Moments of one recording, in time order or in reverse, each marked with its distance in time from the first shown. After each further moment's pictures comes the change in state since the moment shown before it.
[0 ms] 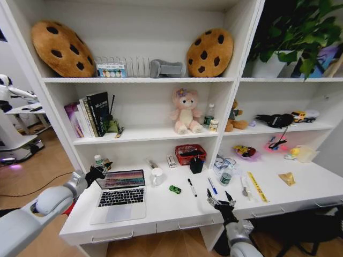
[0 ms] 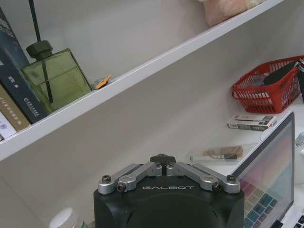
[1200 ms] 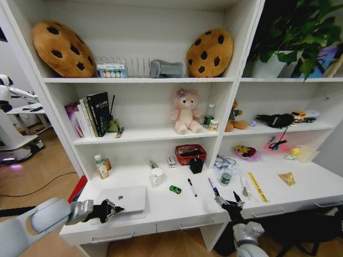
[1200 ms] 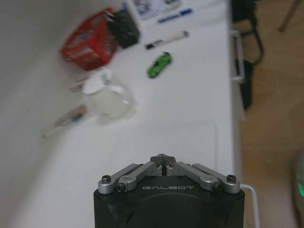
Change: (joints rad) left arm 0.288 0.129 -0.066 -0.101 0.301 -0.073 0.448; right arm -0.027 0.024 0.078 0.025 0.053 0.025 -0.013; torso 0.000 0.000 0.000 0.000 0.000
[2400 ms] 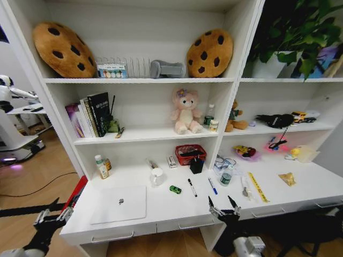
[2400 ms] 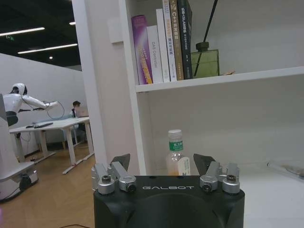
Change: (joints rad) left arm 0.508 -1.016 -0.677 -0.272 -0.142 -0.052 -0.457; right arm -0.167 -0.079 -0.064 0.148 -0.158 0.055 -0.061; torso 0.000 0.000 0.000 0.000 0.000
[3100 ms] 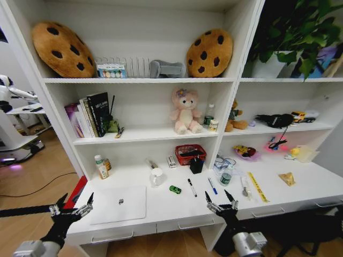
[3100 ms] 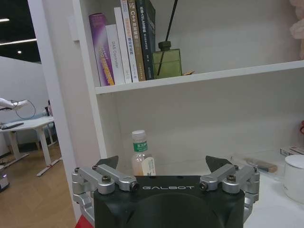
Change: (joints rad) left arm 0.004 0.030 0.111 -0.095 0.073 0.083 -0.029; right arm 0.008 -0.037 -0.004 0.010 0.077 0.016 -0.003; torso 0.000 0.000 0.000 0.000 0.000
